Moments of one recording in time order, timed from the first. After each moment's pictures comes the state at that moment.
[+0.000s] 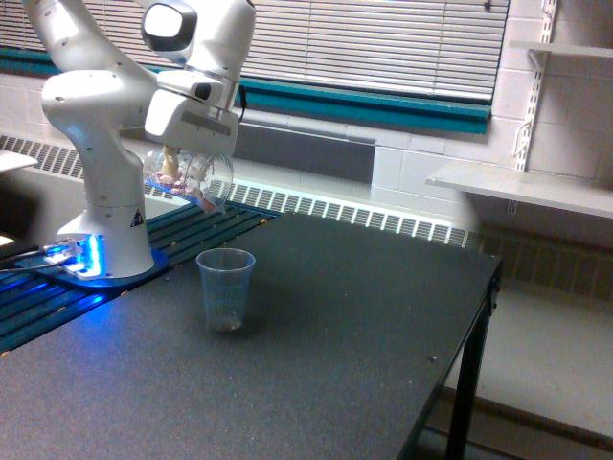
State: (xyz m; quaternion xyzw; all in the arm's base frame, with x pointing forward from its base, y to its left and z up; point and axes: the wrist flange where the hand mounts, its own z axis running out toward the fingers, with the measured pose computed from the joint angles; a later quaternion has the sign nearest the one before) arm 0.265 -0.075 0.359 0.91 -0.37 0.01 0.17
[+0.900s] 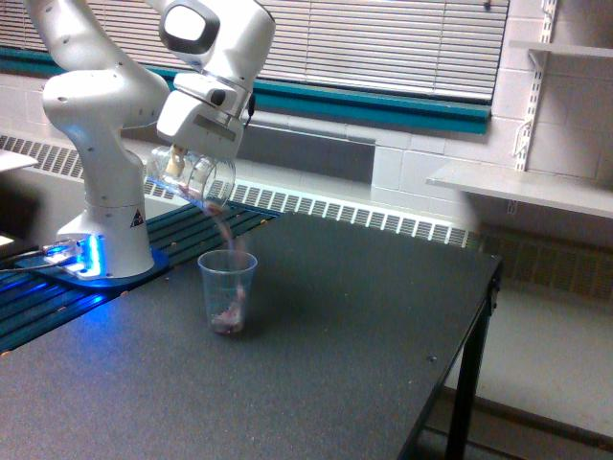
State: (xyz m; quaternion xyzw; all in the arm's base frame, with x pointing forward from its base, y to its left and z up) arm 0.272 -0.056 0.352 0.91 -0.35 -0.03 0.21
